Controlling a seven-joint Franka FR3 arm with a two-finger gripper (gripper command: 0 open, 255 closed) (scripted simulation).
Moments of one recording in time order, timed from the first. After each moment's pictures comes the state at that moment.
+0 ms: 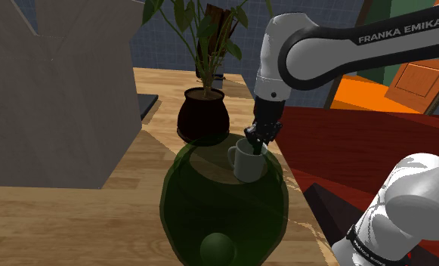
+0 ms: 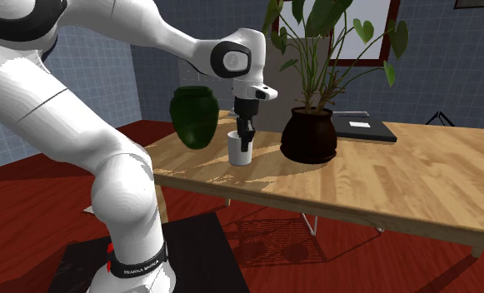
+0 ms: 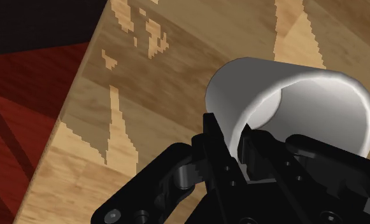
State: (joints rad) arm 0.03 -0.60 0.31 -2.53 0.25 1.91 0.30
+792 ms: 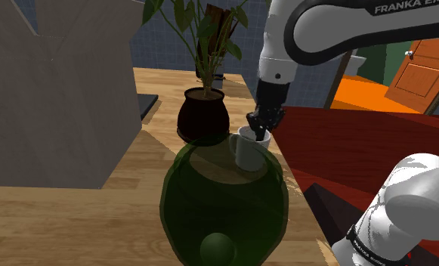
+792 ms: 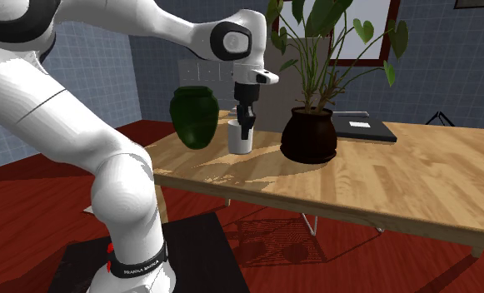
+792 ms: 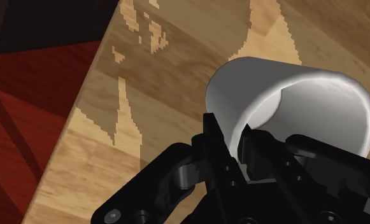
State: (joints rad) arm 0.03 -0.62 0.29 -2.43 0.24 1.80 0.31
